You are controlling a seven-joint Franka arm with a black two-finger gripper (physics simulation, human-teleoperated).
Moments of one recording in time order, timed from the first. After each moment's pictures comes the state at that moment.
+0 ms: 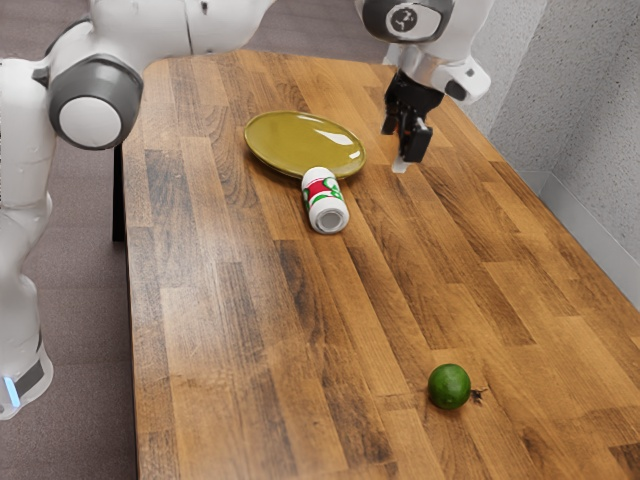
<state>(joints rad) -0.34 0.21 0.27 -1.12 0.13 1.36 0.04</state>
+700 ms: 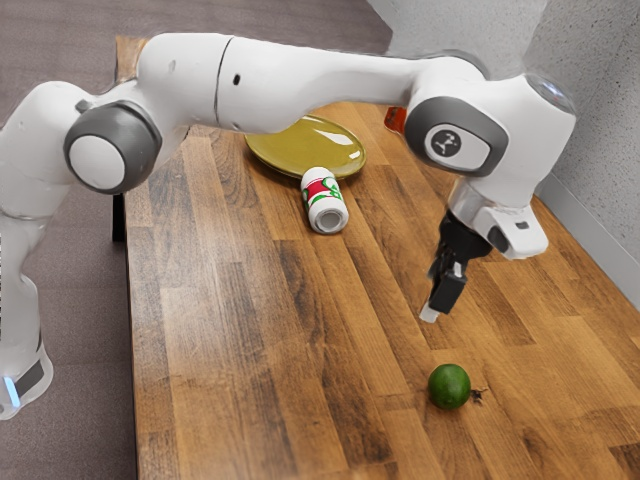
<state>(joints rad) -0.35 0.44 -0.13 -1.01 0.07 1.36 0.05</state>
